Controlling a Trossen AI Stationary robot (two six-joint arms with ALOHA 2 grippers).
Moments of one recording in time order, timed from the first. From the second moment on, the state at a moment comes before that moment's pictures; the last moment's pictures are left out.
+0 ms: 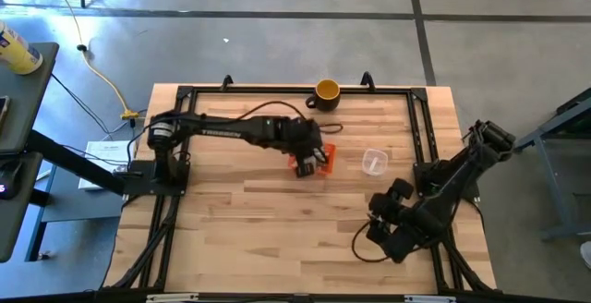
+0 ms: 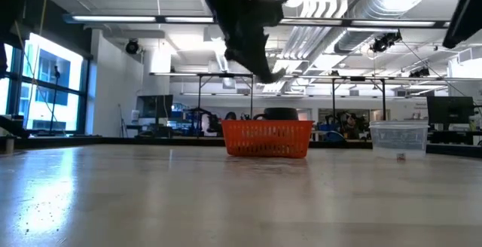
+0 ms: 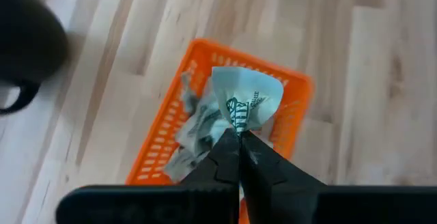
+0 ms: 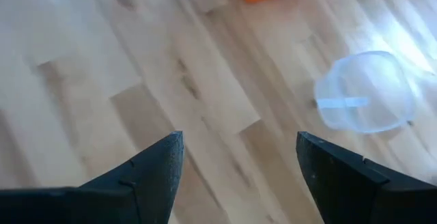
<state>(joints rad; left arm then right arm) 0.07 1.88 1.58 -0.64 -0.13 -0.06 0.80 1.52 1.18 -1.24 0.57 1.32</state>
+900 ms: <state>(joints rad) -0.09 1.74 1.57 -0.70 -0.05 -0.51 0.71 1.52 1.23 -1.29 0.37 1.20</state>
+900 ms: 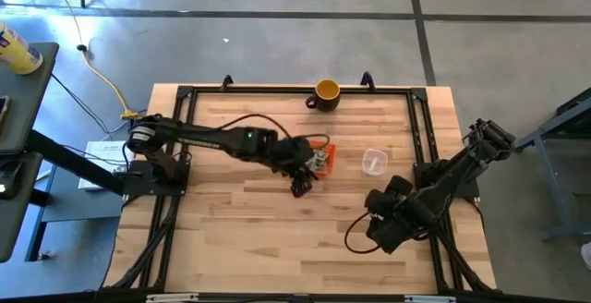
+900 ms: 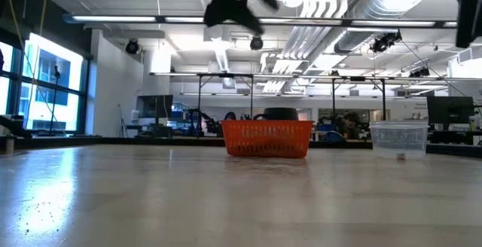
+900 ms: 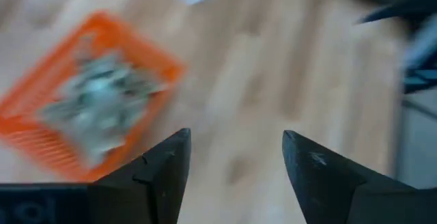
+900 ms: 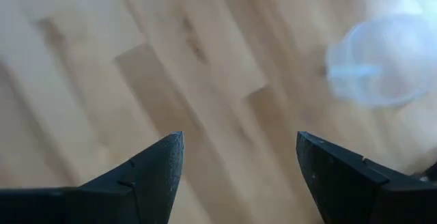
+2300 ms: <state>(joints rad) 0.01 1.22 1.14 -0.35 0.18 -0.22 0.15 0.61 0.54 -0.29 0.19 0.52</state>
